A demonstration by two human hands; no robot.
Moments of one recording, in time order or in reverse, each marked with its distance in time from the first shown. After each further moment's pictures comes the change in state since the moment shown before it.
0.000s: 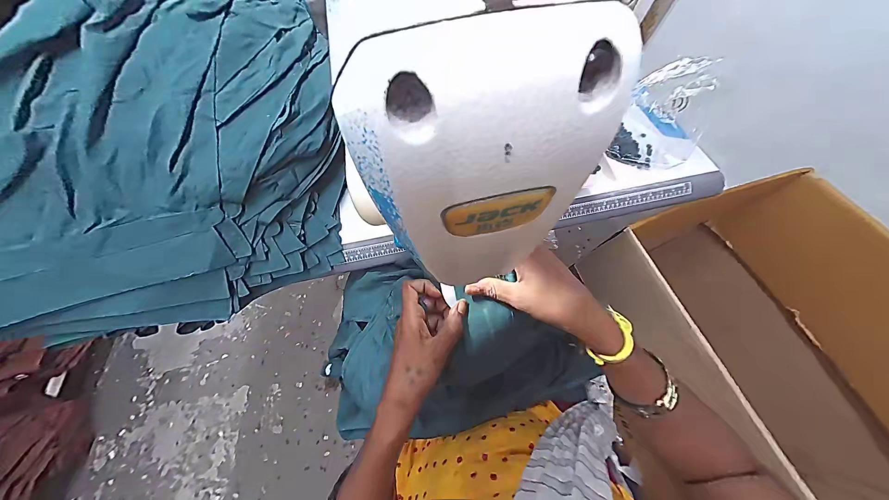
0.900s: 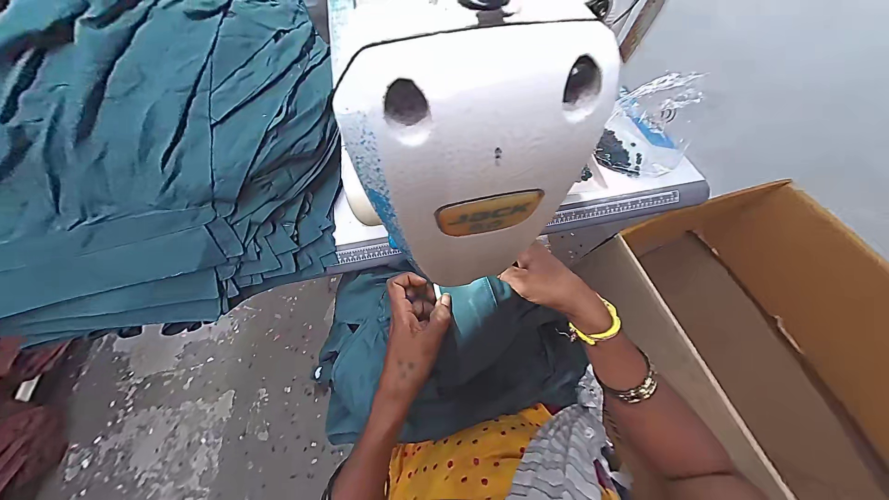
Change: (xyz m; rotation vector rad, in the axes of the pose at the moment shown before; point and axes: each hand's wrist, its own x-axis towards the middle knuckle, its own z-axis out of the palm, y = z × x) left_hand 0.010 -0.001 0.007 -0.013 0.112 0.028; right_hand 0.010 0.015 -0.008 0.269 -0.040 -0.049
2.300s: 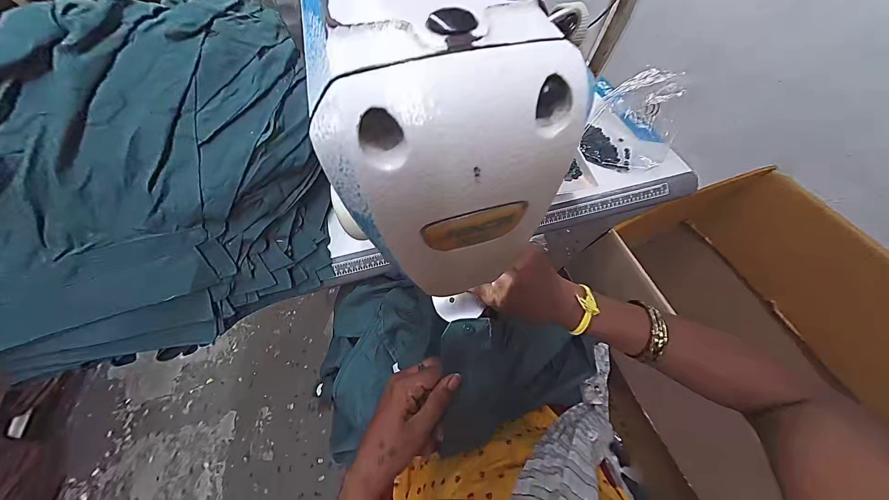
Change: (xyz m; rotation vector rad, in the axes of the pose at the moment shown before) left_hand -0.051 -0.027 -0.049 0.089 -0.496 0.091; right_hand 0.006 0.001 0.016 -0.898 0.399 -1.088
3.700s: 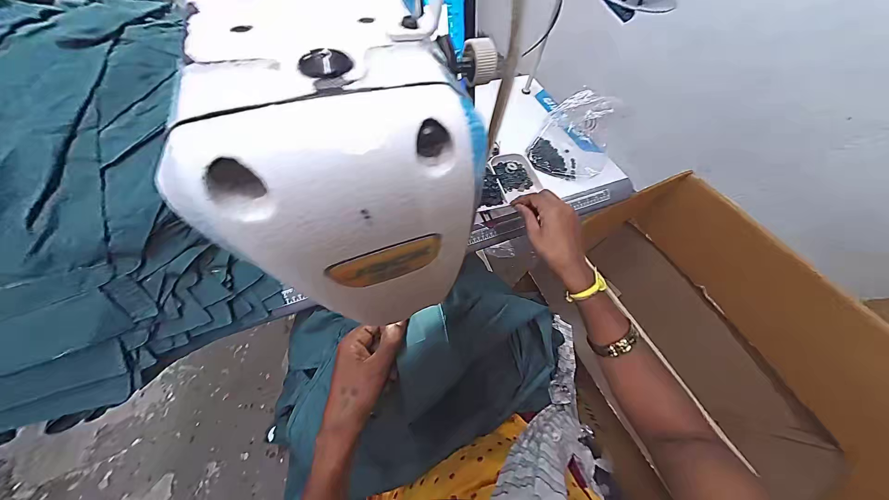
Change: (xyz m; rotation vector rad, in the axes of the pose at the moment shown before) left_hand 0.073 0.021 0.000 -0.096 0.335 -0.211; right_hand -0.078 0.087 -0.031 -0.068 -0.166 1.049
